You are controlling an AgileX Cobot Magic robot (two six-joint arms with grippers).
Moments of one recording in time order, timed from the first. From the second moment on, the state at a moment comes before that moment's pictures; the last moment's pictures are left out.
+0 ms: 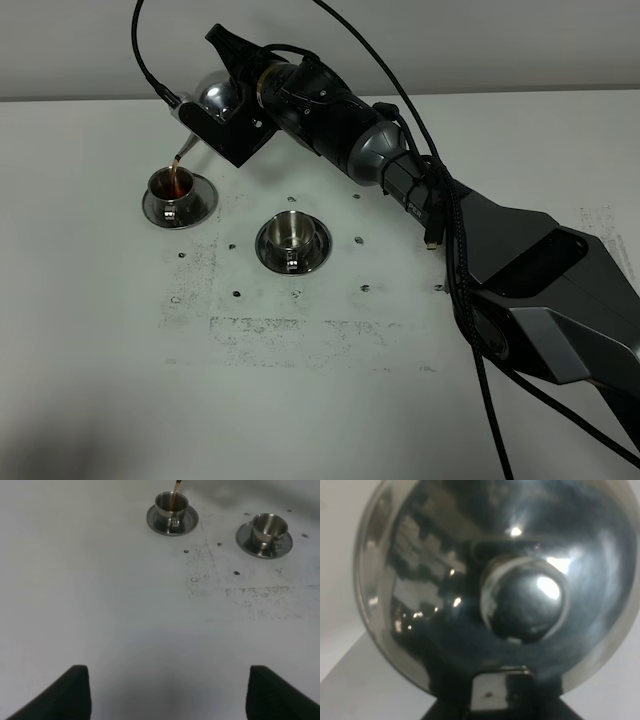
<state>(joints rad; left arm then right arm) 0.01 -0.01 -0.51 -0.12 1.07 0.12 0.52 2.70 -2.58 -0.51 0.54 -1.58</state>
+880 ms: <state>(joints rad) 0.01 -0.01 -0.51 -0.12 1.07 0.12 0.52 2.70 -2.58 -0.51 0.52 -1.60</state>
